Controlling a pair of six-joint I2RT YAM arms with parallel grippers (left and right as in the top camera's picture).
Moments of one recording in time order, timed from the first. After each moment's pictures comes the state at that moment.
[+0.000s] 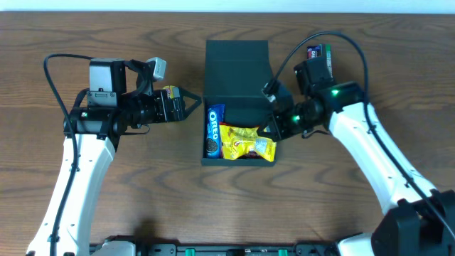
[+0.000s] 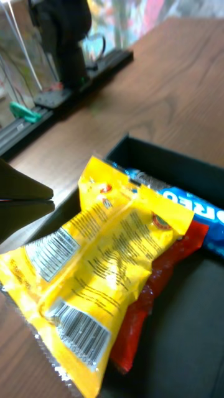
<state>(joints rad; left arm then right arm) -0.05 1.35 1.13 -0.68 0.77 -0.27 0.31 1.60 1.26 -0.98 -0.62 -0.02</state>
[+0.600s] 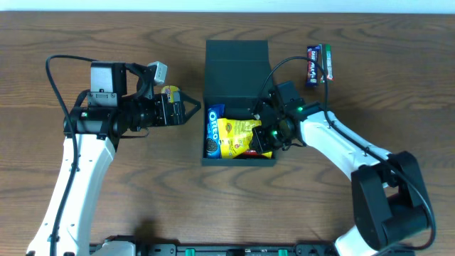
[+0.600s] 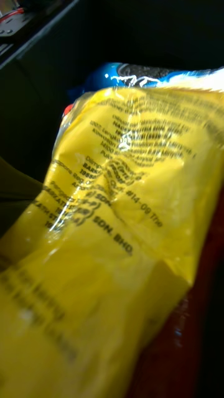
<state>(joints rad) -0.05 1.35 1.13 -0.74 0.75 -0.23 0.40 1.77 1.06 -0.65 -0.49 0.13</state>
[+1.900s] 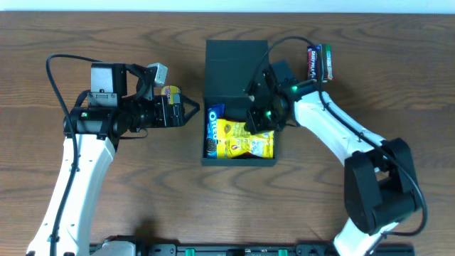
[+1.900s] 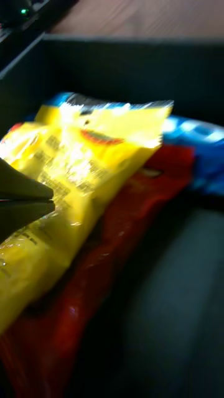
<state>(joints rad) -0.05 1.35 1.13 -0.76 0.72 -0.19 0.40 1.86 1.31 -0.74 -0.46 0.14</state>
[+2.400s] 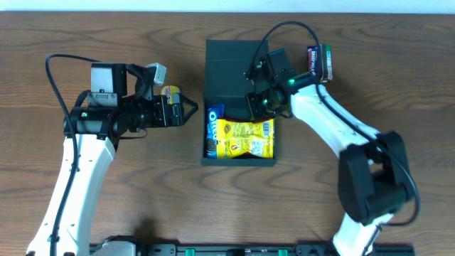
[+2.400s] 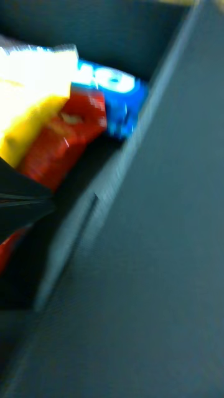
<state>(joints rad) -0.05 1.35 1.13 -0.76 0.68 -0.19 0.40 1.95 1.37 -0.63 -0.27 0.13</state>
